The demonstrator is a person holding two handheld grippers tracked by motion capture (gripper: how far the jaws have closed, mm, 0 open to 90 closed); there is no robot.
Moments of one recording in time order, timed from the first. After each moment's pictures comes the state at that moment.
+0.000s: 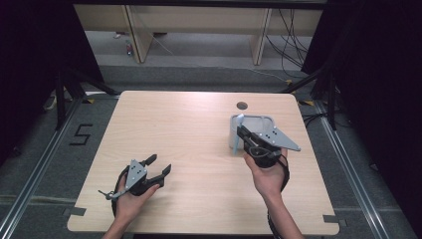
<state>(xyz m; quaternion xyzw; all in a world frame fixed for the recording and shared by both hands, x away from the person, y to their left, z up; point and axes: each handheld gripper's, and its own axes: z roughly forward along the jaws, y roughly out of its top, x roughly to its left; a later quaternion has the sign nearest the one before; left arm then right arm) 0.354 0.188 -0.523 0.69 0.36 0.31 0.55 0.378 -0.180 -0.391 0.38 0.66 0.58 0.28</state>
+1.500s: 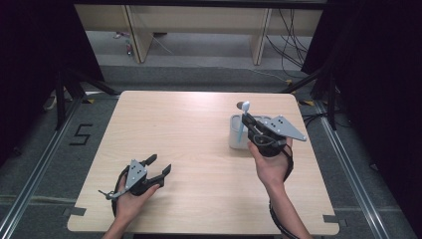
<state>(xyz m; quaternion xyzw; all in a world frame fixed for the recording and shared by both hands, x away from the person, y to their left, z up) 0.354 0.188 -0.523 0.69 0.36 0.31 0.55 0.392 -0.186 -0.365 0.38 0.64 0.58 0.32</state>
